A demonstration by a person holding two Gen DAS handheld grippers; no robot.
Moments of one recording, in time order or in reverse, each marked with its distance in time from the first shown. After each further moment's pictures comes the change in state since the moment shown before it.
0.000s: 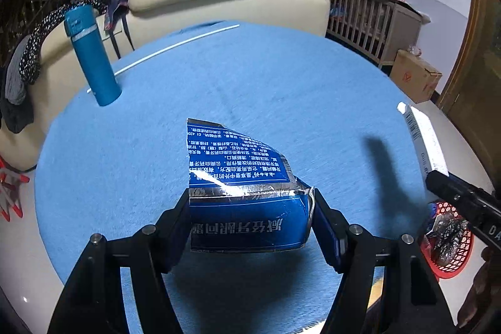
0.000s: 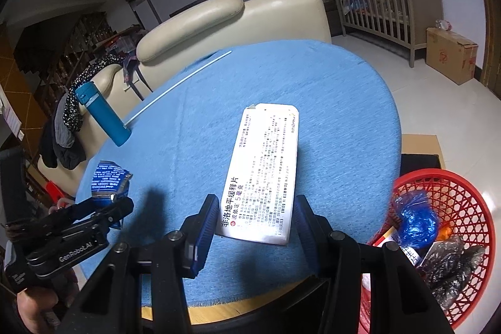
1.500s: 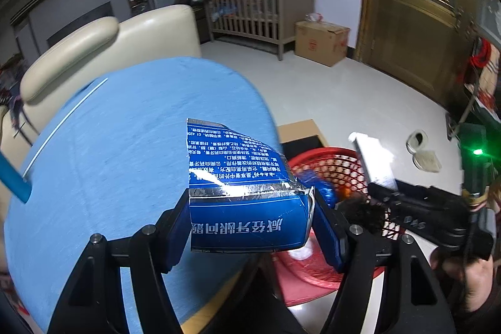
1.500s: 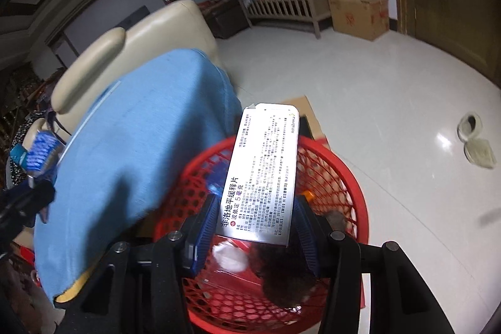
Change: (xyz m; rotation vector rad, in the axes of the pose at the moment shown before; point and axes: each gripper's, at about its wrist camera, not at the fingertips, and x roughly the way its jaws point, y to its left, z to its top) left arm -0.020 -0.215 0.014 0.391 -0.027 -0.263; right arm -0.067 -0.213 -0.040 0.294 0.012 -0.256
